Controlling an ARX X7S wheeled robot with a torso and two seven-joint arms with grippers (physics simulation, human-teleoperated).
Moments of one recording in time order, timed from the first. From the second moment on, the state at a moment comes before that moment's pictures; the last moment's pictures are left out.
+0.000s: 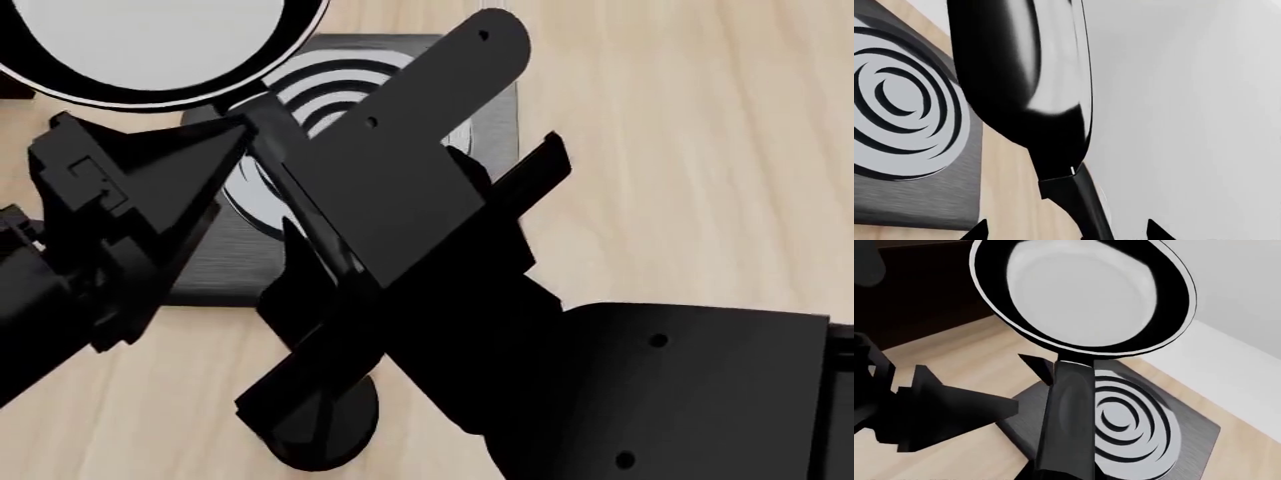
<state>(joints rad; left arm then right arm) -0.78 -0.08 -0.25 0.33 -2.00 -1.02 -1.01 1.21 0.45 -0.41 -0.53 1.36 1.36 0.50</state>
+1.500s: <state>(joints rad) -0.76 -0.08 -0.06 0.24 -1.87 -0.87 -0.77 1.14 0.50 -0.43 -0.61 1.40 1.28 0.52</state>
